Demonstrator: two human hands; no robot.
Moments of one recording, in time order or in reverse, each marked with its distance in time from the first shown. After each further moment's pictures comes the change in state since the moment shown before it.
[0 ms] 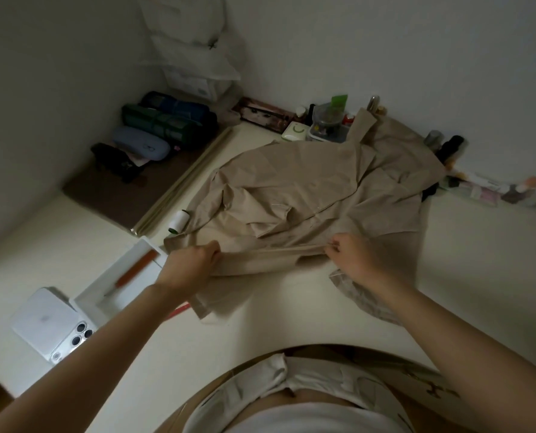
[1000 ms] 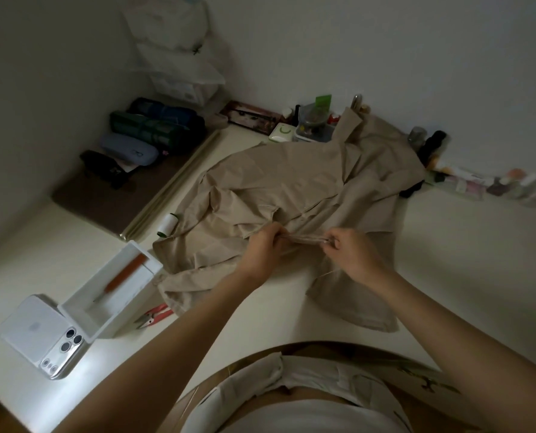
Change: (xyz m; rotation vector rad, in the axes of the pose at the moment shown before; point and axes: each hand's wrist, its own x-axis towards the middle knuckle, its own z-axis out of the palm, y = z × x) left_hand 0.042 0.121 0.018 -0.762 0.136 0.089; right_hand -0.018 0.010 -0.022 0.070 0.124 -0.150
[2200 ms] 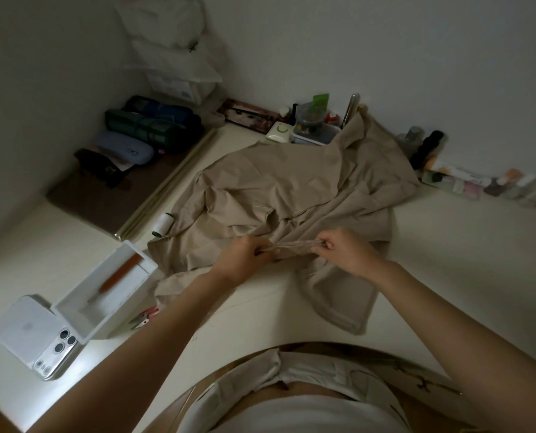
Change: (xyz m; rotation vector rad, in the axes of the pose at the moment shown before) left_hand -0.002 -0.029 -0.020 0.114 -0.197 0.033; right_hand 0.010 0.005 -0.006 0.073 -0.203 -0.084
